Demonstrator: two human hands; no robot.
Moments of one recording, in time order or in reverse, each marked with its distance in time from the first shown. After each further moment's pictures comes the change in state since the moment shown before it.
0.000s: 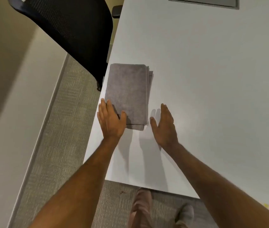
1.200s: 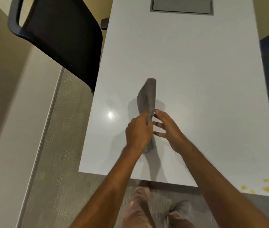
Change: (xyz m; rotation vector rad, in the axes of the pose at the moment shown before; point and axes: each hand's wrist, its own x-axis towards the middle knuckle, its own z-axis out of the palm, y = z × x) left_hand -0.100 0.131 -0.015 -0.116 -0.238 0.196; right_hand -0.035 -0.002 -0.096 0.805 -0.284 0.341
